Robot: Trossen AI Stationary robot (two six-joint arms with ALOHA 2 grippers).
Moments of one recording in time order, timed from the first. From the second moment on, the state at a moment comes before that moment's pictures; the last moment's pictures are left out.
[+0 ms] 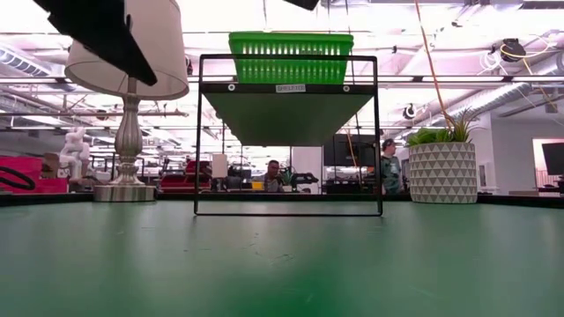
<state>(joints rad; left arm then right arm) -0.60 1.42 1.01 -0.79 -0.74 -0.75 0.03 1.26 1.47 -0.57 0.28 -0.51</state>
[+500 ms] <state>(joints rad) -0.59 1.42 0.94 -0.64 -0.74 -0.76 -0.27 1.45 1.67 -0.58 0.11 -0.76</state>
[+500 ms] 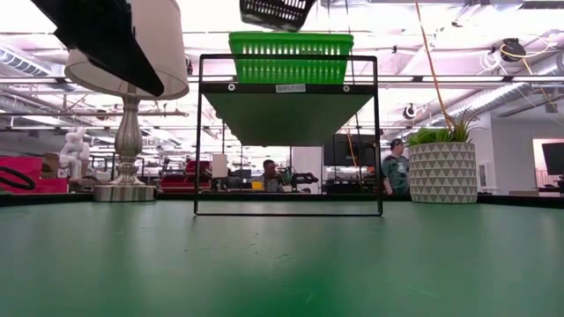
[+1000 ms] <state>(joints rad) -0.56 1.42 0.94 -0.64 -0.74 -0.74 -0.56 1.63 1.78 -0.66 -0.20 -0.84</state>
